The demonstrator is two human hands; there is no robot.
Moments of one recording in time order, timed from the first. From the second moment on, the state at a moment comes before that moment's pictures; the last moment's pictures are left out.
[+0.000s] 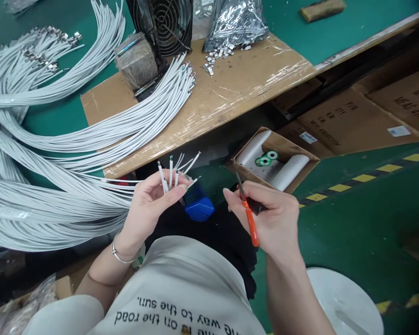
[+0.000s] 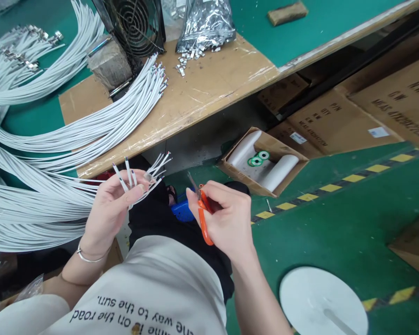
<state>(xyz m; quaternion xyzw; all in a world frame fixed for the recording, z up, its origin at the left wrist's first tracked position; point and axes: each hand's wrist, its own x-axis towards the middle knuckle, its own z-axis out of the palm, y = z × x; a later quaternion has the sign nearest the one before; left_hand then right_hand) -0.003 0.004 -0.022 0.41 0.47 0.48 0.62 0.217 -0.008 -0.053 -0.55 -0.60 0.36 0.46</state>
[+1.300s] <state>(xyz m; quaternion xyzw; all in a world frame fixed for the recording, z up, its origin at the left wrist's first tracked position) 0.013 -0.009 -0.012 0.50 0.55 0.39 0.54 0.188 -0.002 -0.044 -0.51 -0.39 0.51 0.57</state>
